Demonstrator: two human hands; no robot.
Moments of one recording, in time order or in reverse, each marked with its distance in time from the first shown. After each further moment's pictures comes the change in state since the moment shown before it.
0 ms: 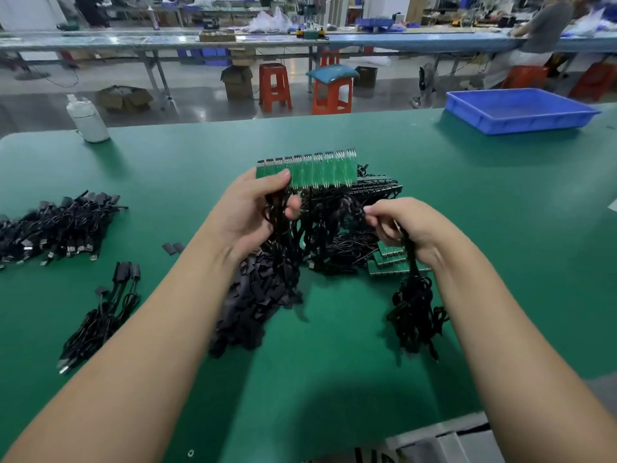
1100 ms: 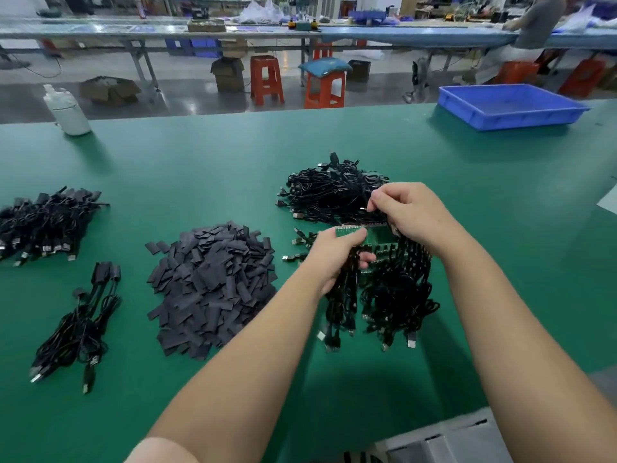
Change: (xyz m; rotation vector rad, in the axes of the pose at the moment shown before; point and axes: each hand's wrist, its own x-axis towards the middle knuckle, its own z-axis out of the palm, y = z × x) left_hand 0.048 -0.152 0.051 0.197 0.083 -0.307; right_hand 0.005 0.003 -0.029 -0.562 0.247 -0.236
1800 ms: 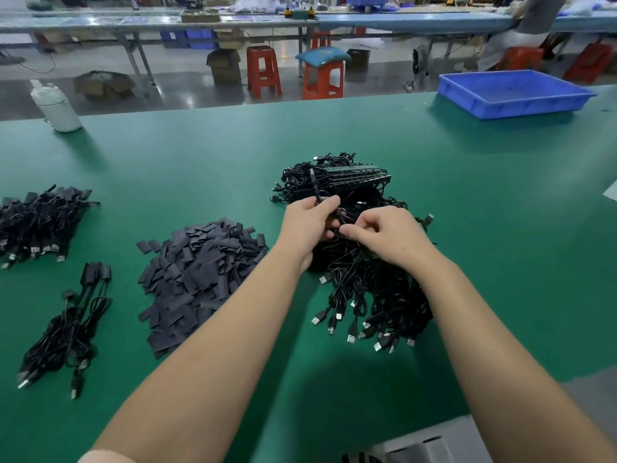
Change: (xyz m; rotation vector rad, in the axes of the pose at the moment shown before) left_hand 0.014 0.032 -0.017 0.100 0.255 0.173; right_hand 0.001 0.036 0.042 -0.237 -0.049 -0.040
